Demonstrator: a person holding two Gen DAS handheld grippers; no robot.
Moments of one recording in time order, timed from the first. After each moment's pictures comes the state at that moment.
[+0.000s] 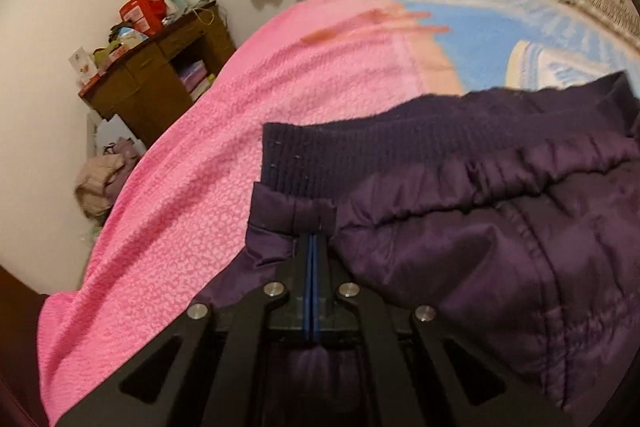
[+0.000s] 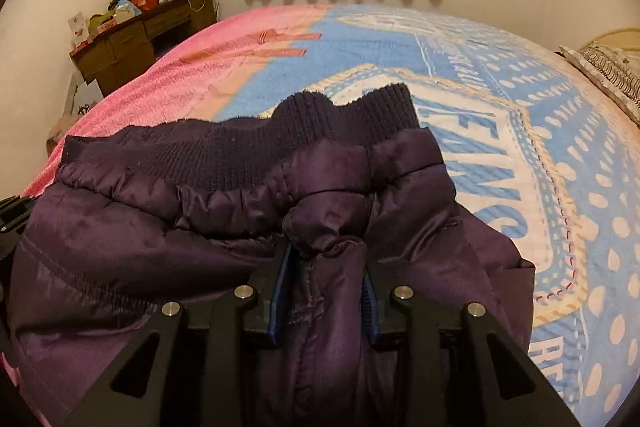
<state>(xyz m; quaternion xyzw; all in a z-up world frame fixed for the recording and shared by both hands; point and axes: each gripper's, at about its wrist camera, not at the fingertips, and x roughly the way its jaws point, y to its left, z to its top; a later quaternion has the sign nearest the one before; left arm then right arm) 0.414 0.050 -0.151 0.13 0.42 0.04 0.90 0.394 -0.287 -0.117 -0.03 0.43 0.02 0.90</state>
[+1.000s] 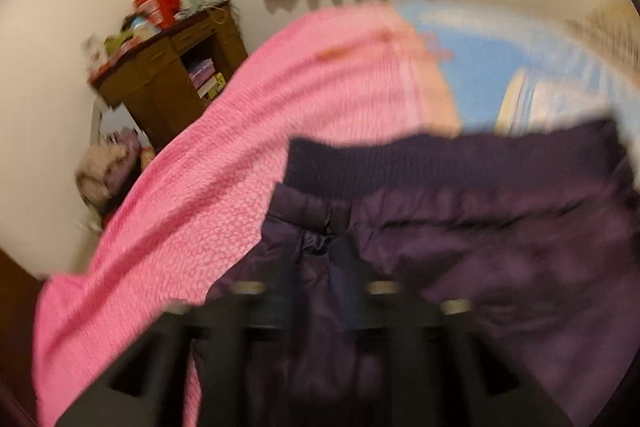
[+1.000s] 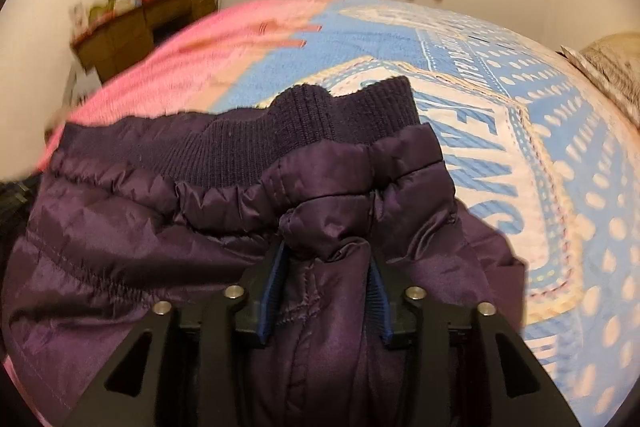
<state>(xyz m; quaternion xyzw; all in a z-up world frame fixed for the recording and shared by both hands) 0.381 0.062 -0.103 0.05 0.39 0.04 0.92 0.395 -0.285 -0.105 -0.08 0.47 -0.01 0.88</state>
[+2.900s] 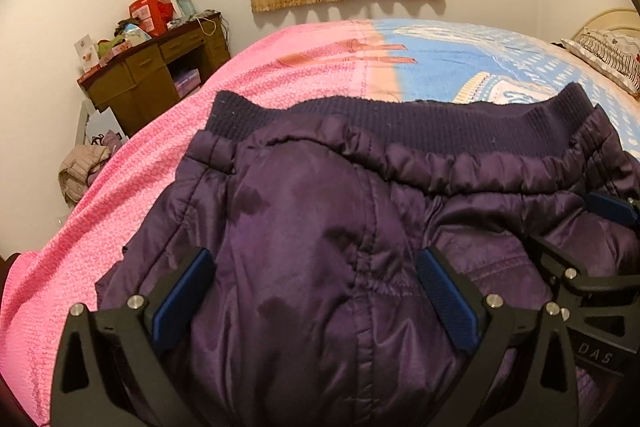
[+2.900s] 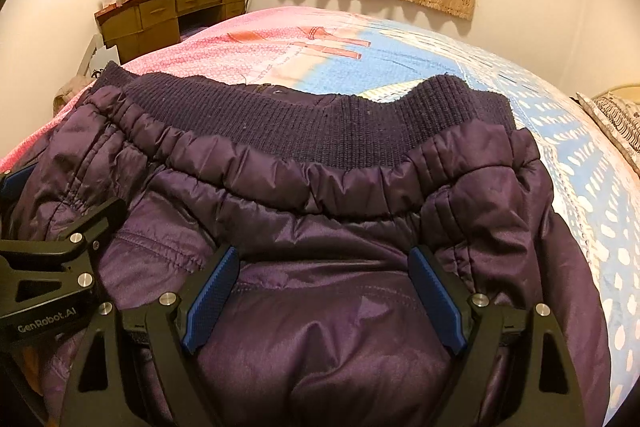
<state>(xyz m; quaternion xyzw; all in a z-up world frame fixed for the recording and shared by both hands) 0.371 0.008 -0.150 0.05 0.37 0.02 0.93 0.380 -0.216 -0.139 -0.11 0.41 0.04 0.90</state>
